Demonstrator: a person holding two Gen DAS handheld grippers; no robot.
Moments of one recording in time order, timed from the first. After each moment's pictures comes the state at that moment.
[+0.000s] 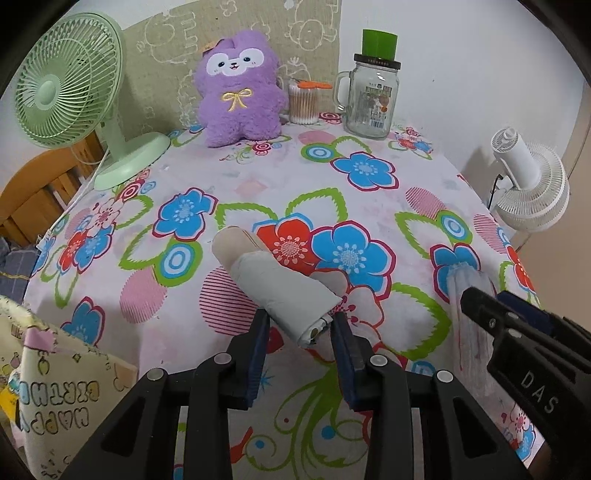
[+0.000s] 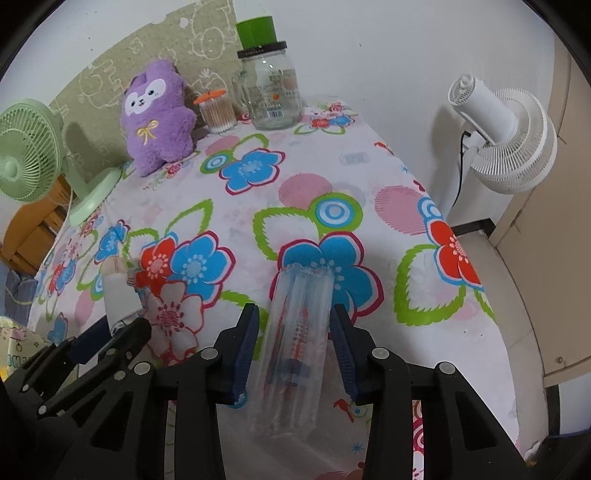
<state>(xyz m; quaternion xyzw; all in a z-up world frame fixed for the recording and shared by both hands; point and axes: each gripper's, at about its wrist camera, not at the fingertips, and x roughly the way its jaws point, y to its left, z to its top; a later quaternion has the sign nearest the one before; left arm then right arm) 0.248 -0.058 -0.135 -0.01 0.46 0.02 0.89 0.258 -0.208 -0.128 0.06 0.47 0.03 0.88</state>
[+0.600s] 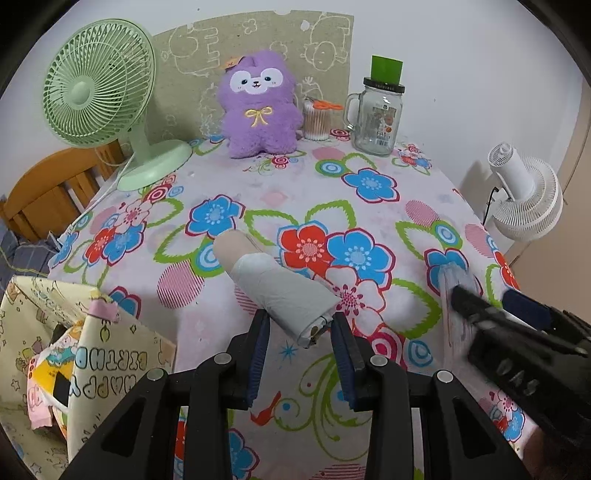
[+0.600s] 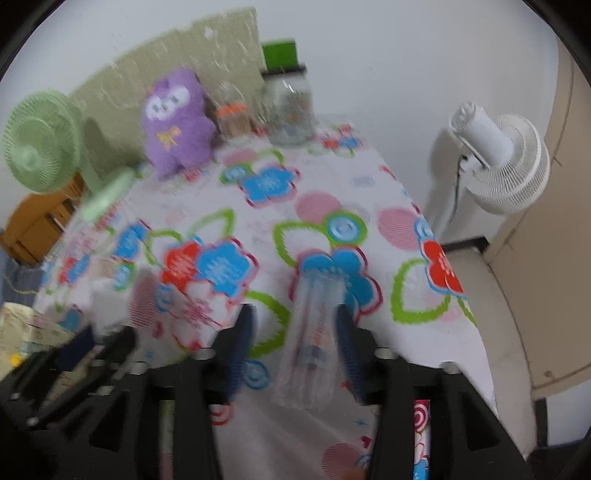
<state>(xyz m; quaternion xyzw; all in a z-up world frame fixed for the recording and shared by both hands) 0.217 -0.046 -0.111 -0.02 0.44 0.03 0.90 0.241 -0.193 -0.107 0.03 0.47 0.02 0.88</state>
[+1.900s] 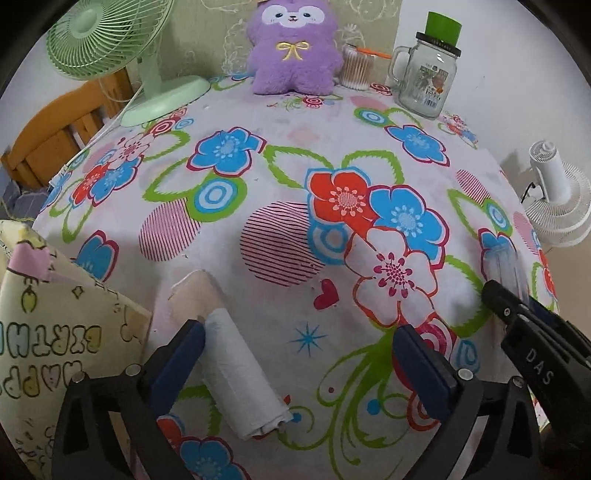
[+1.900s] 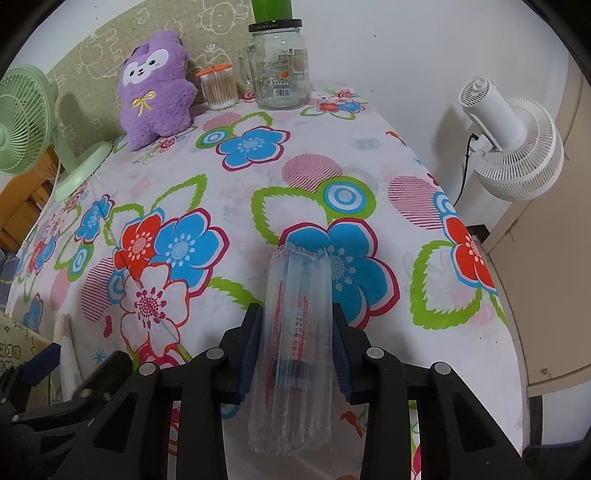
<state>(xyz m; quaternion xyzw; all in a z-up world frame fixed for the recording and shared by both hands) 0.242 -0.030 -0.161 -0.06 0.51 0.07 0.85 0.269 -0.194 -0.154 0.02 0.49 0.02 0.87</state>
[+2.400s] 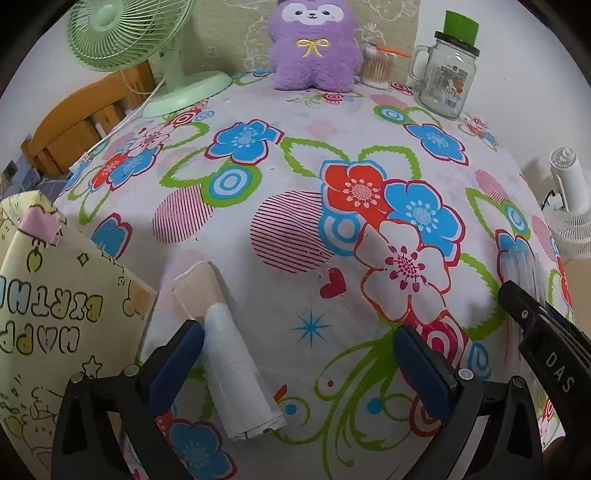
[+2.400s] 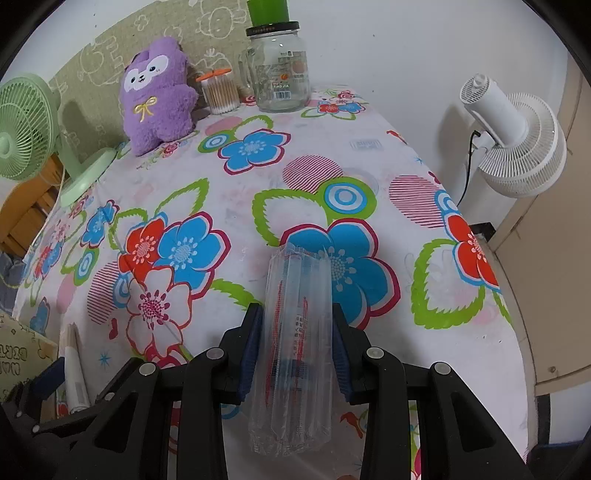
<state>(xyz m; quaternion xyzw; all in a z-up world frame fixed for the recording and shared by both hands) 0.237 -0.036 -0.166 -0.07 0.51 0.12 0.85 0.268 -0.198 -0.153 0.03 0.48 0.03 0.87</state>
